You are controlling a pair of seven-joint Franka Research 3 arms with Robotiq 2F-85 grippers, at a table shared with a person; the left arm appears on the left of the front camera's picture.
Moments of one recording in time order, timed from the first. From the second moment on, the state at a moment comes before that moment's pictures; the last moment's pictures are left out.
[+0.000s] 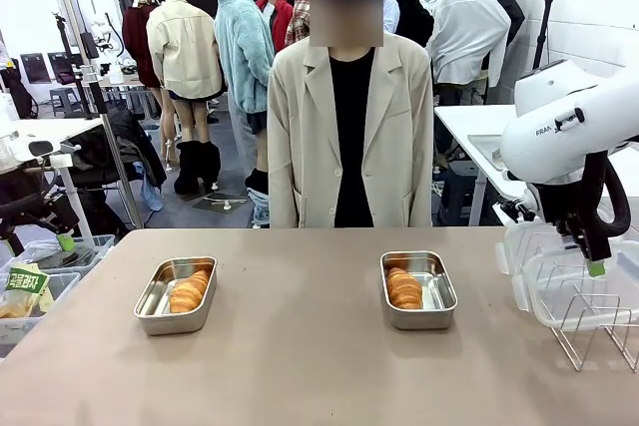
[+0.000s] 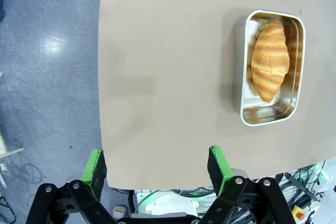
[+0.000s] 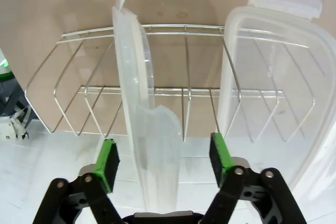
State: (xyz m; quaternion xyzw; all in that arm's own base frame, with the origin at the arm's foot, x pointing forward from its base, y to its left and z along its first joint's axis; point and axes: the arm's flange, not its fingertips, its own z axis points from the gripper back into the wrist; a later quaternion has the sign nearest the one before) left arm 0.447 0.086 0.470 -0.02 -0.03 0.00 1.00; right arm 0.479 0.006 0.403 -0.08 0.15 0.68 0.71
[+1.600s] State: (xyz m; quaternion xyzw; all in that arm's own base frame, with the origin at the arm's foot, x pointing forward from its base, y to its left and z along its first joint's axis) left arm 0.447 0.086 0.470 -0.02 -0.03 0.00 1.00; right arm 0.458 0.002 0.448 -0.10 0.12 0.67 0.72
